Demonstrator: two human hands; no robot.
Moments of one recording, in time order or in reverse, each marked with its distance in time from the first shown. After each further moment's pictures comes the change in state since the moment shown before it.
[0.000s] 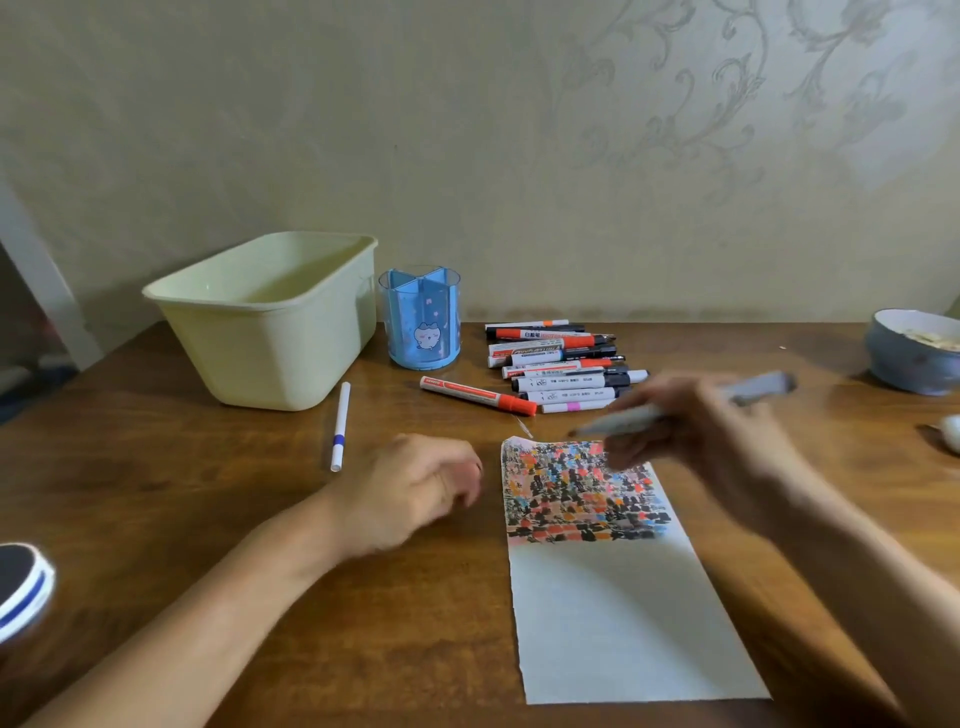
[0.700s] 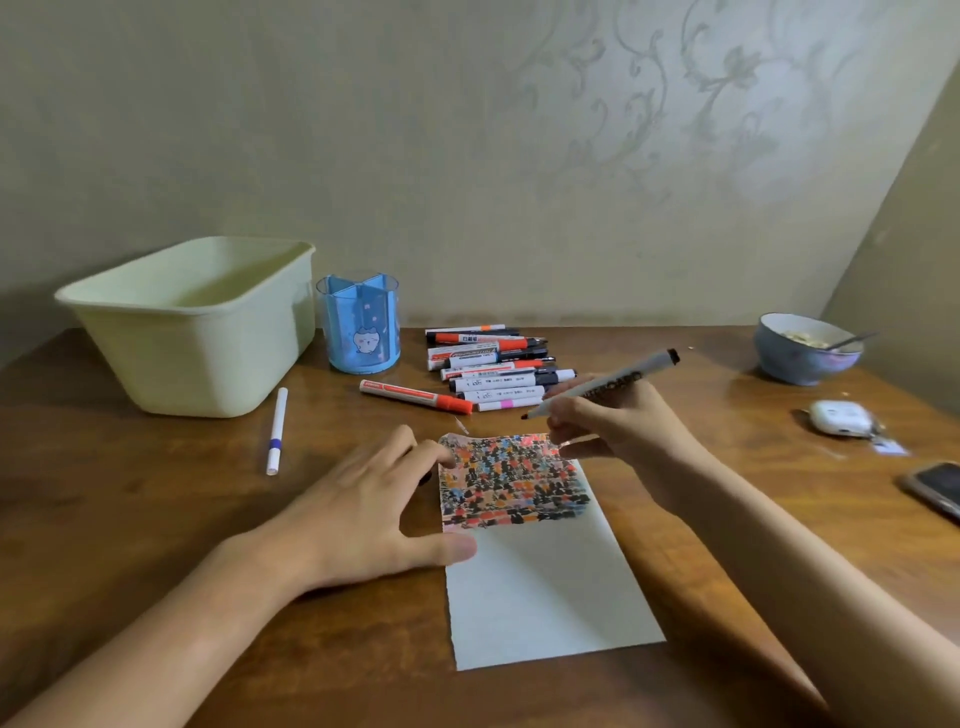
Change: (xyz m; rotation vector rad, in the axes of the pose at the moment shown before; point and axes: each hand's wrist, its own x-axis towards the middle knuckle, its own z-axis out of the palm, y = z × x) left_hand 0.001 0.005 0.023 0.516 -0.076 -0.075; right_hand -0.002 0.002 -0.016 -0.249 0.107 0.168
